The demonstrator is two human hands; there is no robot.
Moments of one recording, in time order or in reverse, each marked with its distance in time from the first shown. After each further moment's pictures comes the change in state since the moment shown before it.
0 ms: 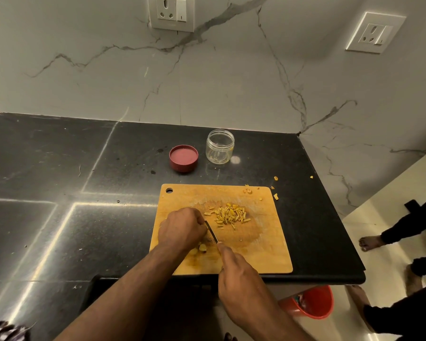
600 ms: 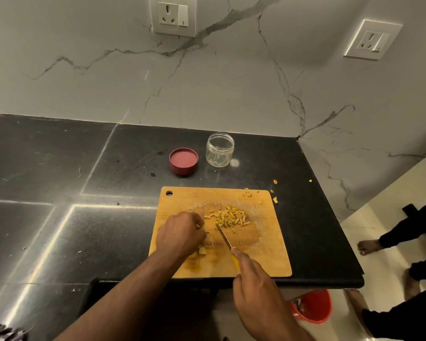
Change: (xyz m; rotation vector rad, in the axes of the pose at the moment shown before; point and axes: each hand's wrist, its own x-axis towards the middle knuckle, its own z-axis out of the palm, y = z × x) left_hand -0.006 -0.005 0.000 -0.028 0.011 0.045; right_hand -0.019 0.011 -0.014 0.024 0.097 0.042
